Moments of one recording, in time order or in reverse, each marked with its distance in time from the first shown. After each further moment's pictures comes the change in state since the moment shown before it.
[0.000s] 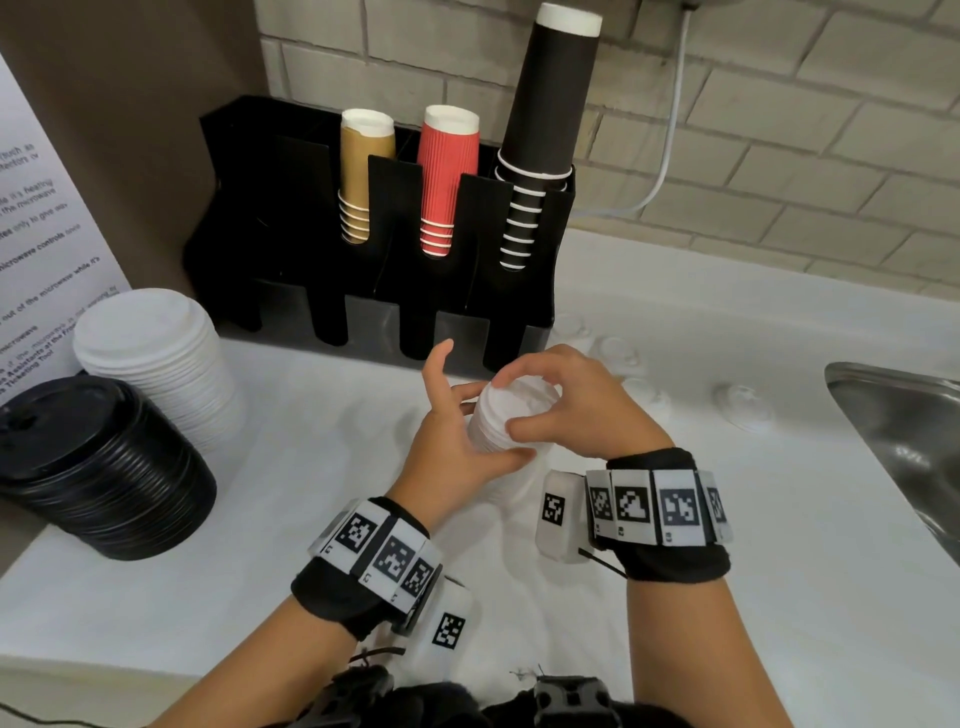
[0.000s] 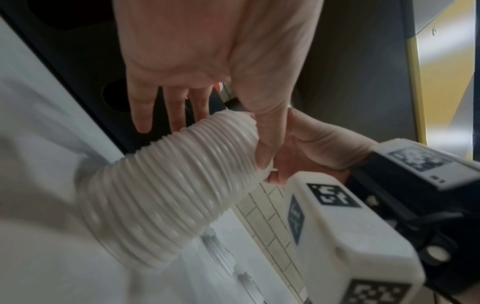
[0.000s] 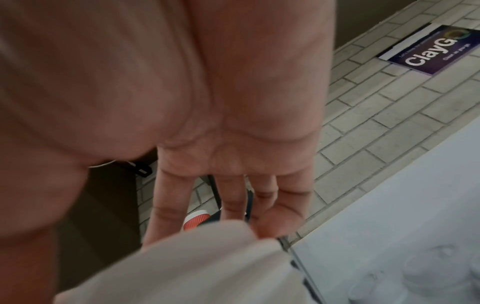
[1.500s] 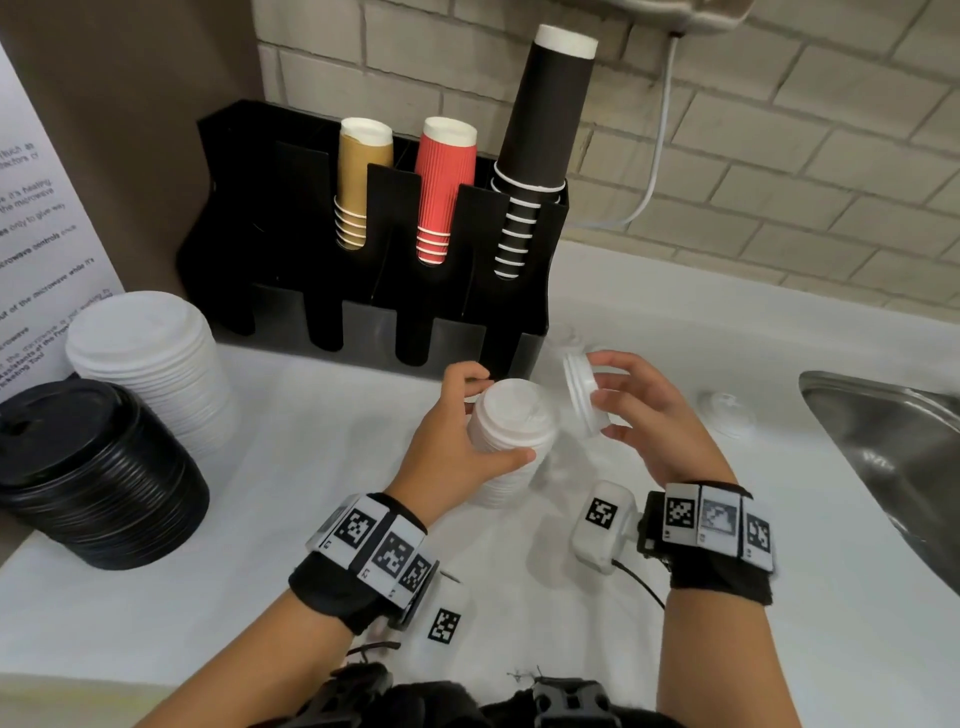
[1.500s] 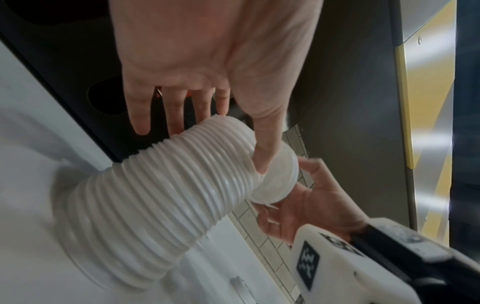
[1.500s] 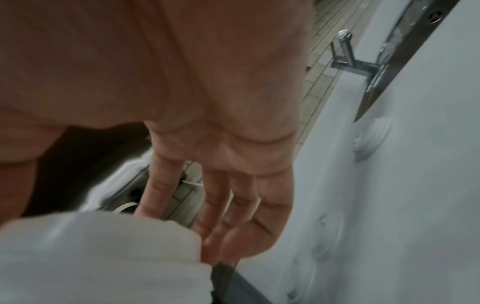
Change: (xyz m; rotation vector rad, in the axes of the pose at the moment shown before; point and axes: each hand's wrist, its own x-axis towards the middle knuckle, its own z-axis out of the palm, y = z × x) left_hand 0.004 0.008 -0.007 0.049 -0.060 0.026; right_hand -0.025 0.062 -0.016 0.732 0.240 0.099
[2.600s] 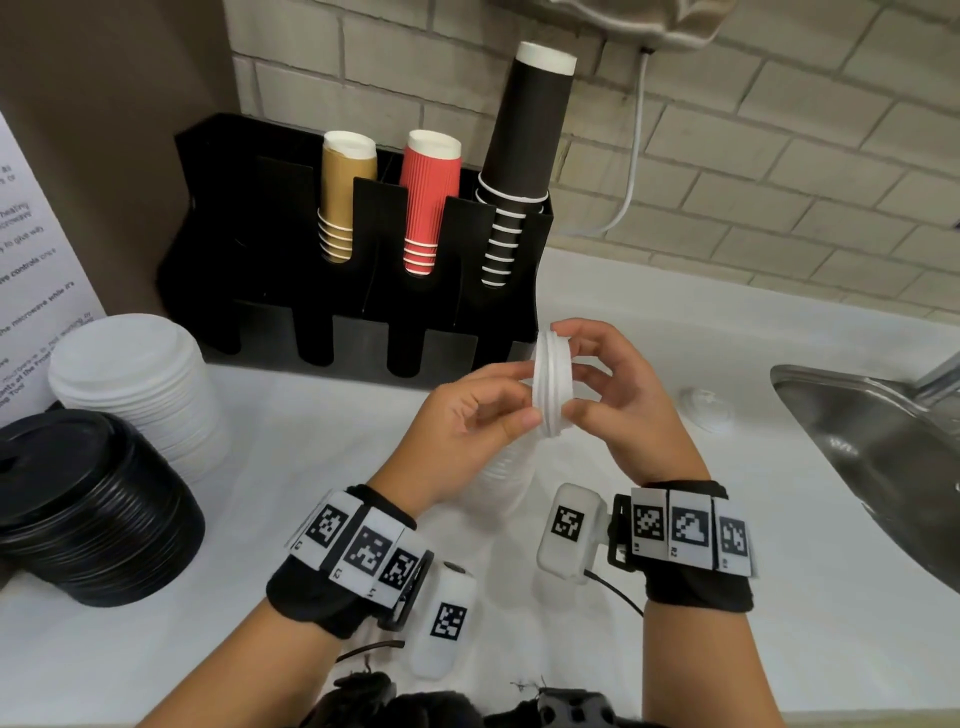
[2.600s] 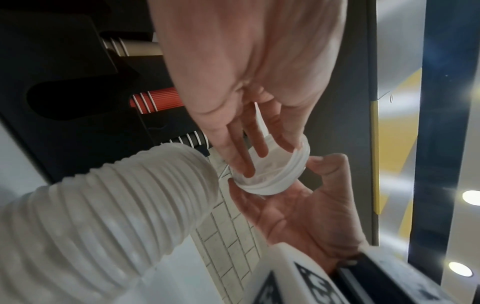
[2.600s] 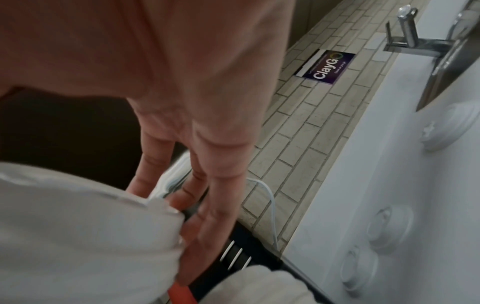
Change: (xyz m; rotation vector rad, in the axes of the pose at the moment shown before) left_hand 0.000 0.046 -0.024 -0.303 -0.205 0.207; right_hand -0.015 -0.044 0.046 -0.040 -0.071 -0.286
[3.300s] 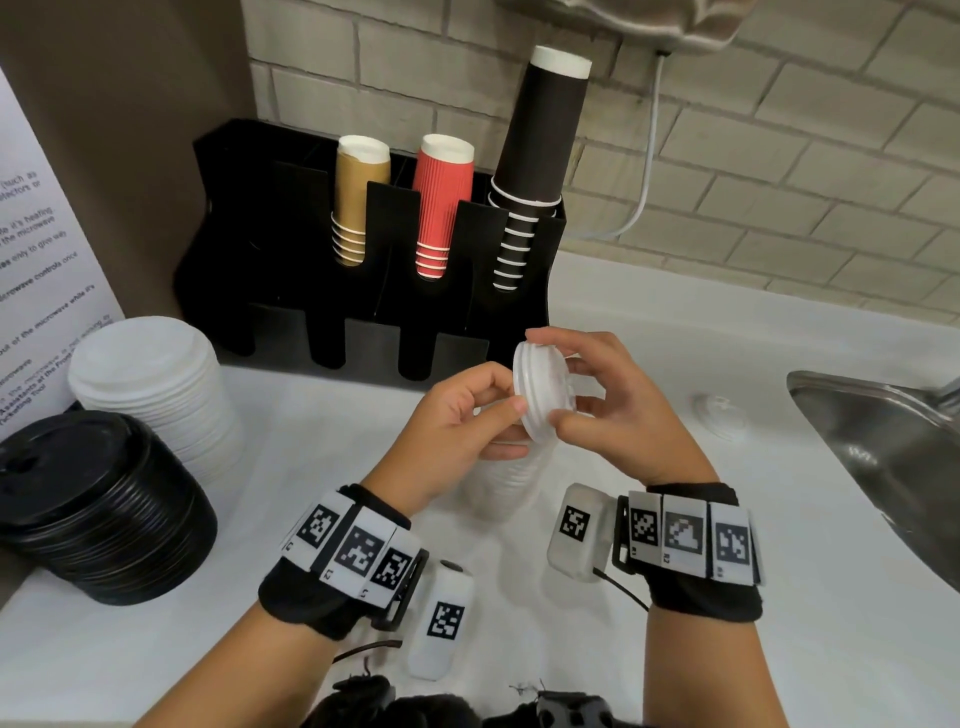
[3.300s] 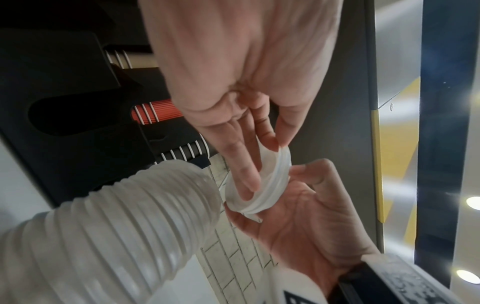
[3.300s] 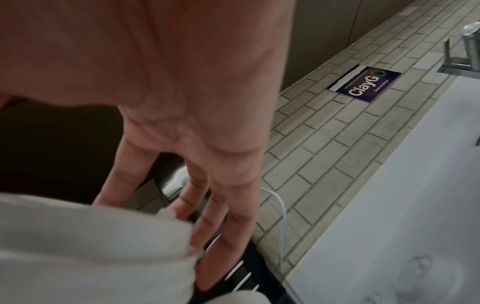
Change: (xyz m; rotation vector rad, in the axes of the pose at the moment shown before) left_hand -0.002 0.005 -0.012 -0.153 -0.018 -0.148; right_hand 0.005 -0.005 0.006 -0.240 -0.082 0.027
